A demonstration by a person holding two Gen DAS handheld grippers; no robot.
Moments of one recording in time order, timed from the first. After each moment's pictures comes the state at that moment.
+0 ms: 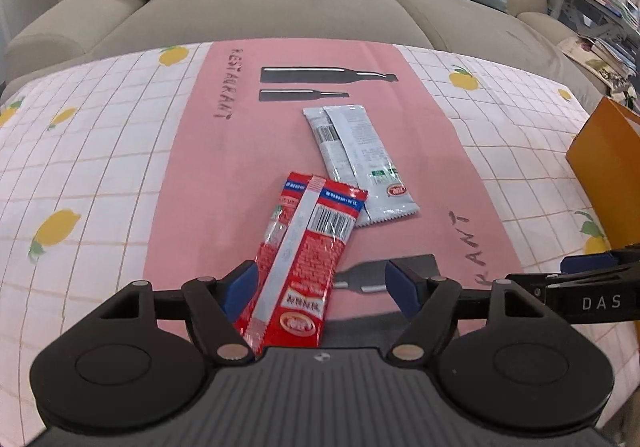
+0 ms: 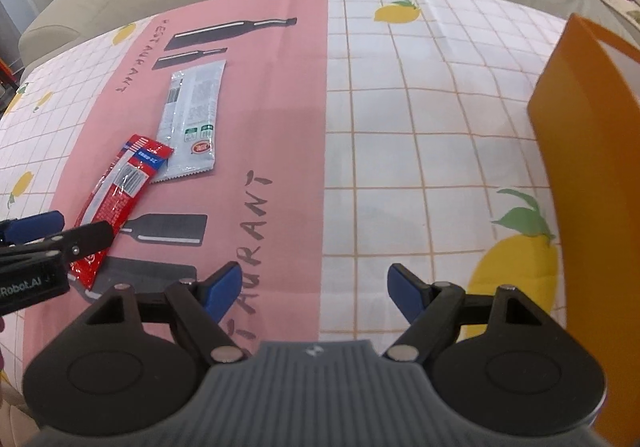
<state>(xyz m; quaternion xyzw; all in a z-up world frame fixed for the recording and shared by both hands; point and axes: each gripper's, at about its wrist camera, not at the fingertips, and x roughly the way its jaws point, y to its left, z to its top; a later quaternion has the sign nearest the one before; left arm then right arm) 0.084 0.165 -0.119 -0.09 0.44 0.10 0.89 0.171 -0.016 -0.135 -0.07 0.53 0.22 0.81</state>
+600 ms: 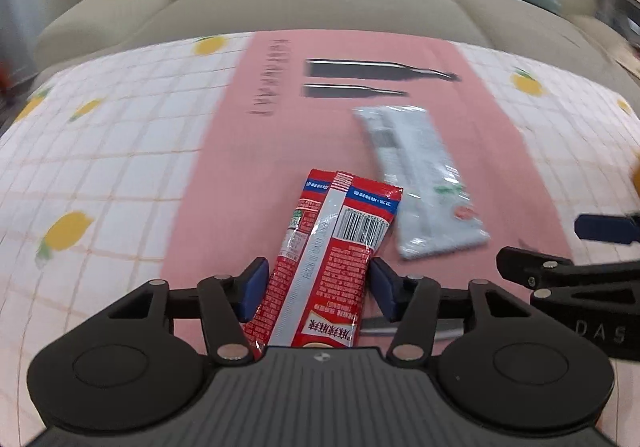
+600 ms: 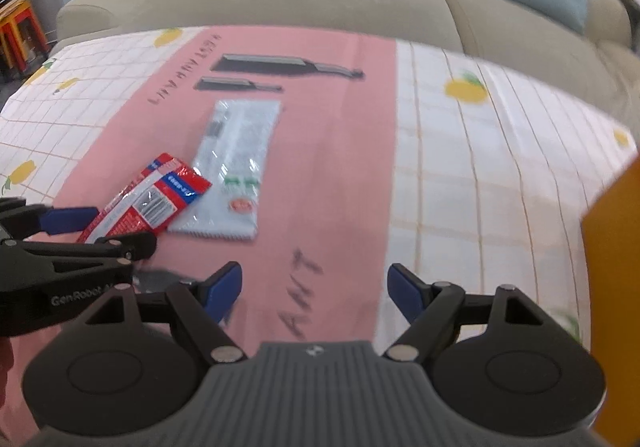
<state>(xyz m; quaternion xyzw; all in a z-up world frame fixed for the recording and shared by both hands) 0.113 0.181 -0.142 -0.10 0.45 0.20 0.86 0.186 0.044 -0.145 -0.14 0.44 0.28 0.84</state>
